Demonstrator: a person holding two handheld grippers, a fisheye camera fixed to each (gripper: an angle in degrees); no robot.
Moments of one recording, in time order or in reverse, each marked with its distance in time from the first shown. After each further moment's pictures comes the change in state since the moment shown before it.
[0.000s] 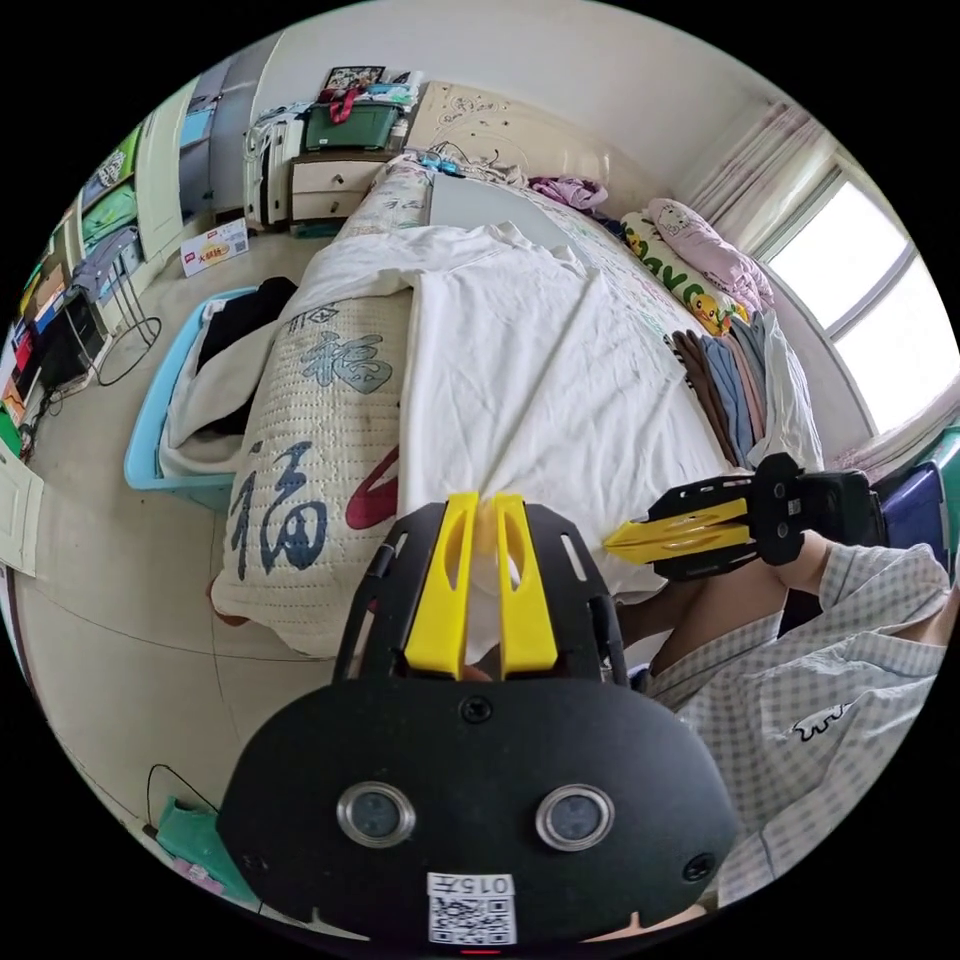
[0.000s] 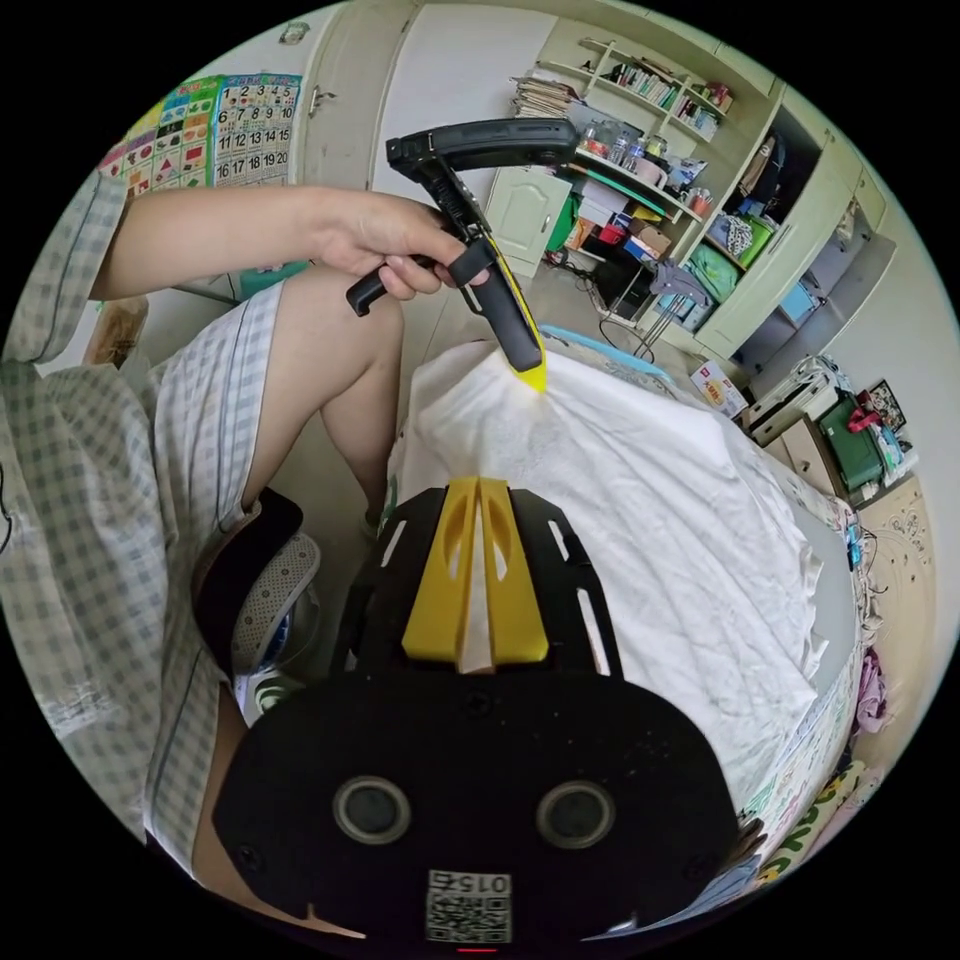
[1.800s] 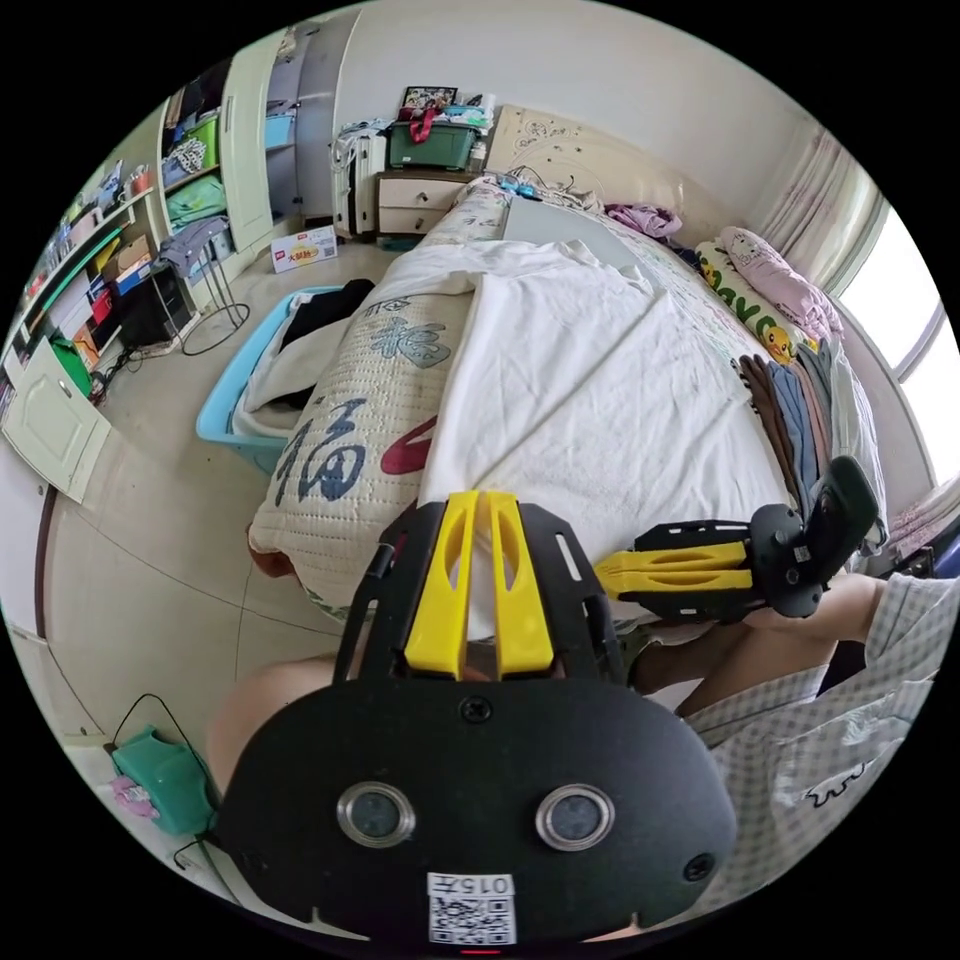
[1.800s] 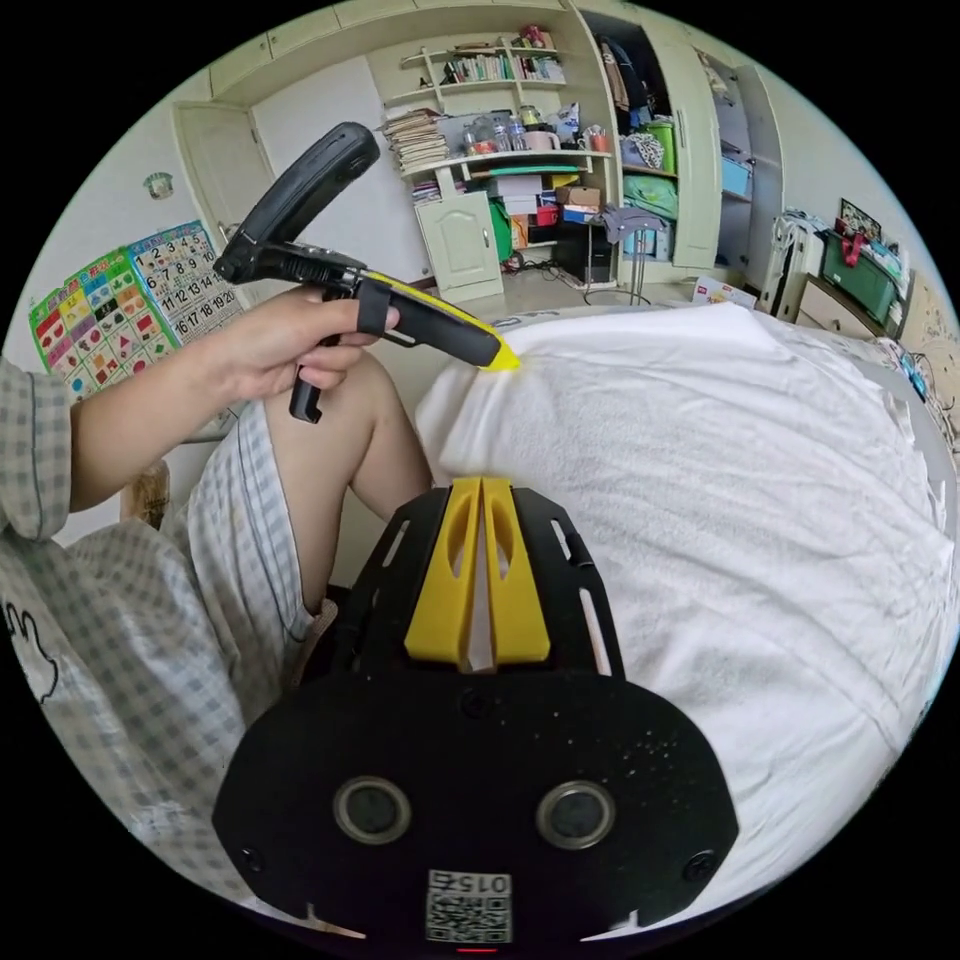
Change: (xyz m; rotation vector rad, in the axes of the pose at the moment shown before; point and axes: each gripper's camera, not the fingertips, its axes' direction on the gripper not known) left arm 0.066 0.057 -0.028 0.063 -0.223 -0.139; right arm 0.259 0.152 0.001 0.121 -0.173 0.352
